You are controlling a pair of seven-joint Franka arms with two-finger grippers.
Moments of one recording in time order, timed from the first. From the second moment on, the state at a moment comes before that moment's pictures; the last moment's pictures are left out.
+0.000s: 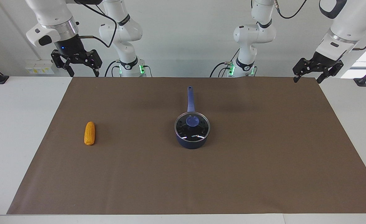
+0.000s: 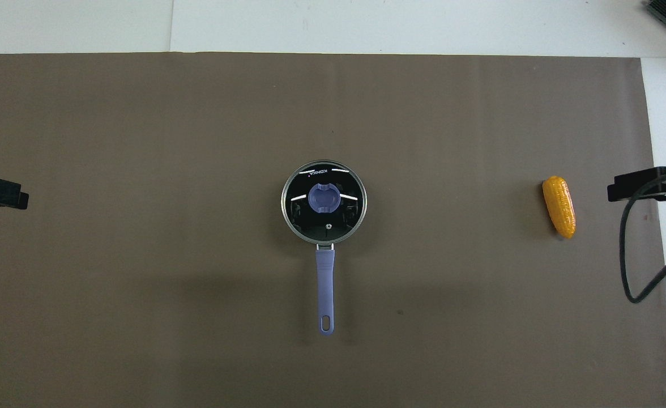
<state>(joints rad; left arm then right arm) -0.02 -0.05 0.03 -1.59 -0.01 1.53 0.11 0.05 -0.06 -0.05 -1.56 0.00 1.53 0.02</state>
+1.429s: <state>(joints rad) -0.10 -0.05 0.01 -1.60 -0.01 1.53 0.12 0.04 -0.06 -0.06 -1.56 0.00 1.53 0.02</state>
